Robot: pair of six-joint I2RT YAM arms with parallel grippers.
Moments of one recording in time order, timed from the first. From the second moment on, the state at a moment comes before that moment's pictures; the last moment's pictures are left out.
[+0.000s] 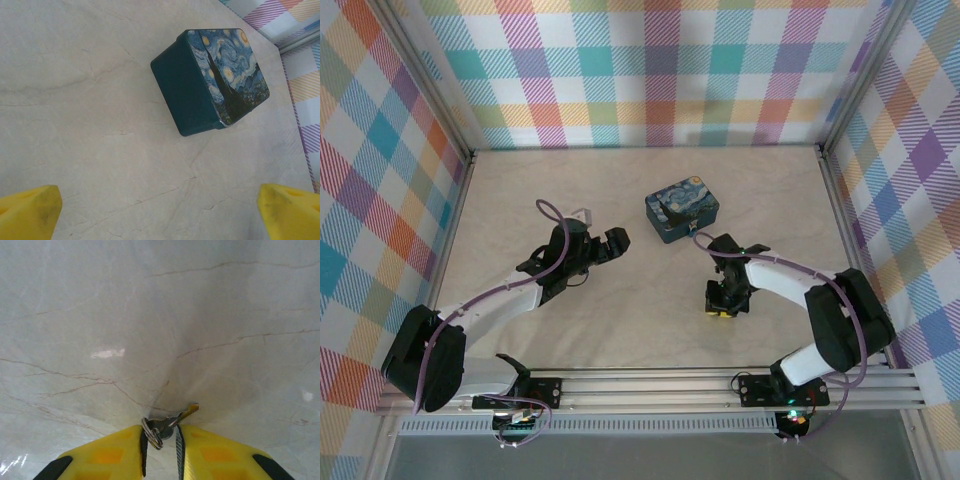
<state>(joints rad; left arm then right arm) -0.55 1.29 0.70 0.02 0.02 -0.79 0.50 1.50 0.76 -0.78 -0.19 0.63</state>
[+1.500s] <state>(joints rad) -0.55 1.36 0.92 -0.19 0.21 -1.08 0.53 1.24 1.00 -0.78 -0.06 0.11</state>
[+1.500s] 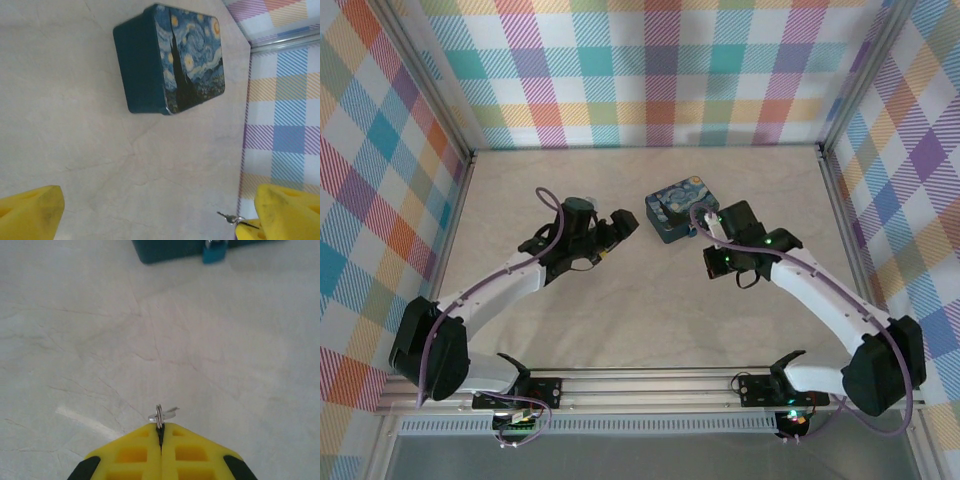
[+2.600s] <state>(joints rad) -0.64 1.51 0.97 0.09 0.48 -1.57 0.61 1.29 1.05 -0.47 -0.28 -0.71</state>
